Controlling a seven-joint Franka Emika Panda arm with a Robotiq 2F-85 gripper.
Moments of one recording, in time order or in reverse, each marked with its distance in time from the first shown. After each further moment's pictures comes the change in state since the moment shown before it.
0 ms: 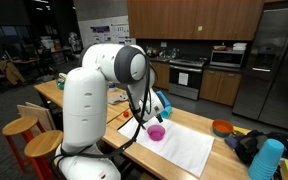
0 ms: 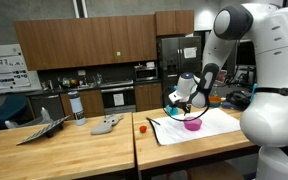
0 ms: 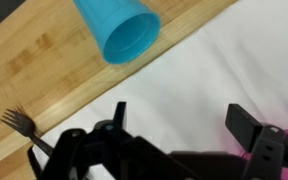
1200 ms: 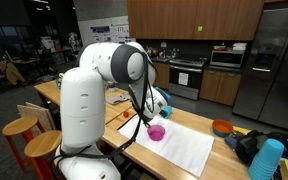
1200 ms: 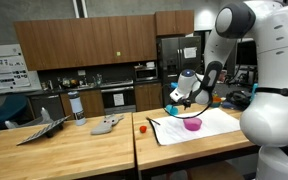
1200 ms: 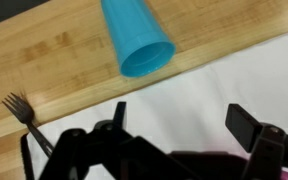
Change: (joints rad) arm -0.001 -0.028 -0.022 0.038 -0.166 0.008 -0.088
